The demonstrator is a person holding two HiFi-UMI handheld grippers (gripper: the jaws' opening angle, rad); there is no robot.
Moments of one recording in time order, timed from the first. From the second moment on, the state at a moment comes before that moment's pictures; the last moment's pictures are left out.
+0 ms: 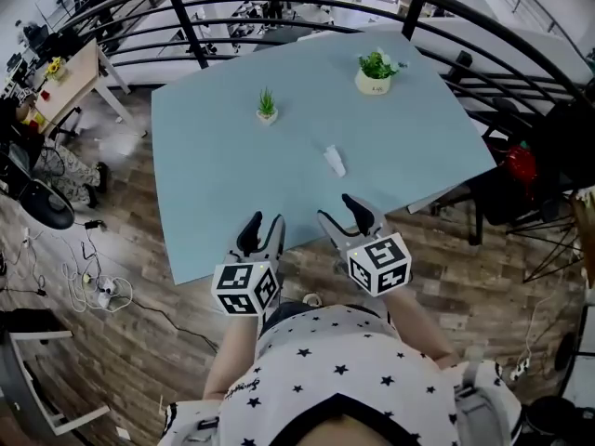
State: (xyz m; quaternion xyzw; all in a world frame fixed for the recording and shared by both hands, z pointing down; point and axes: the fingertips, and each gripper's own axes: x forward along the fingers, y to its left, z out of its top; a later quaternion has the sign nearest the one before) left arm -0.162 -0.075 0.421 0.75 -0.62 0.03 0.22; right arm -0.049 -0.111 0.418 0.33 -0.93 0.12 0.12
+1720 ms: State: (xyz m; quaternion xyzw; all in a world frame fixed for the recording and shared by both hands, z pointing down) left arm -0.159 -0.222 0.492 0.74 -0.61 0.04 0.28; right arm -0.048 -0.281 0.559 0.34 -0.89 0.11 0.27
